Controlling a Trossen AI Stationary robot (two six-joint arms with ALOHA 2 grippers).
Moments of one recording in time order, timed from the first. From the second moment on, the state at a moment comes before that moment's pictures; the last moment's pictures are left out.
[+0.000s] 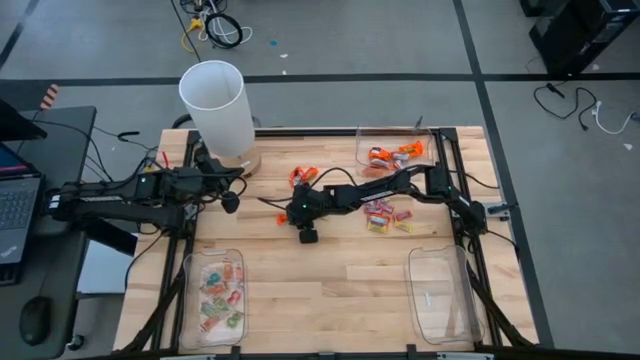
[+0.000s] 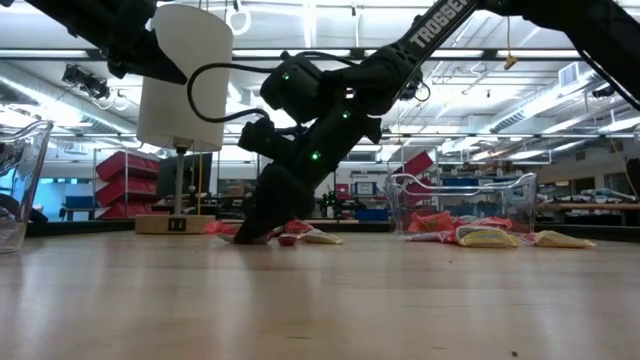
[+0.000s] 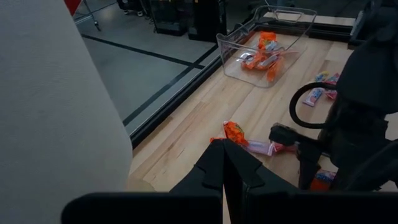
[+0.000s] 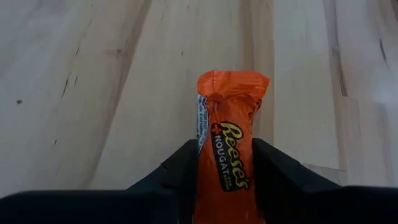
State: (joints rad) left arm 0.03 0.58 0.64 -0.52 -0.59 -0.16; right arm -0.08 2.26 1.49 -0.04 -0.05 -0.23
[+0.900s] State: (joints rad) left arm 0.03 0.58 0.64 -0.52 -0.59 -0.16; right arm -0.08 2.20 1.48 -0.08 -0.02 -0.19
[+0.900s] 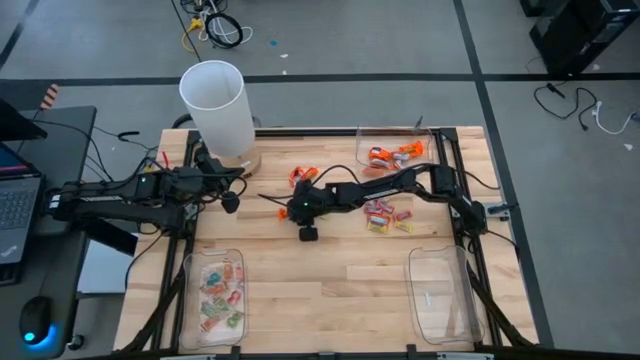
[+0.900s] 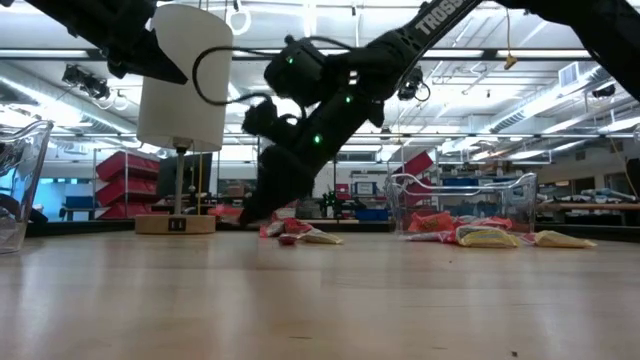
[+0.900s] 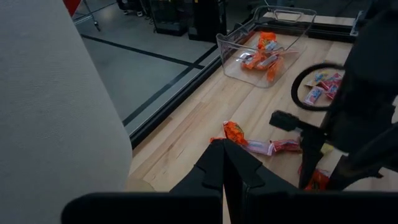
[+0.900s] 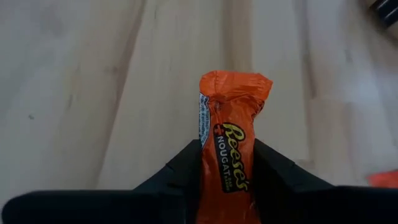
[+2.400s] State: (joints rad) left arm 0.03 0.58 0.64 -0.54 -0.56 -0.16; right arm -0.34 1.42 1.11 -0.54 0.25 0.07
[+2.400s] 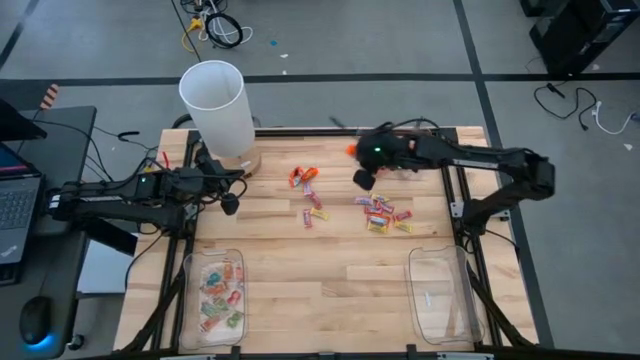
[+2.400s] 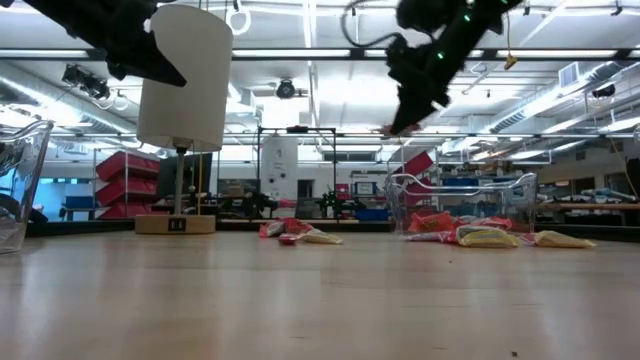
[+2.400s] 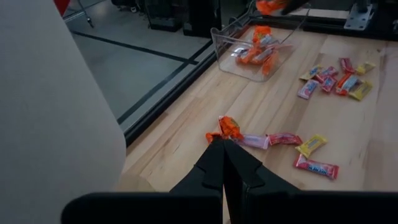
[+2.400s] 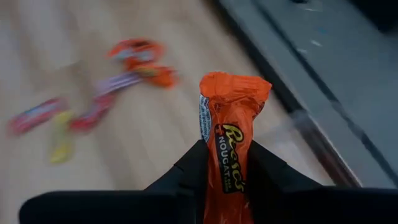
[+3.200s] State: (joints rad) left arm 0.03 0.58 0.64 -0.51 -0.56 -0.16; right arm -0.54 1.50 0.89 -0.33 0.23 0.58
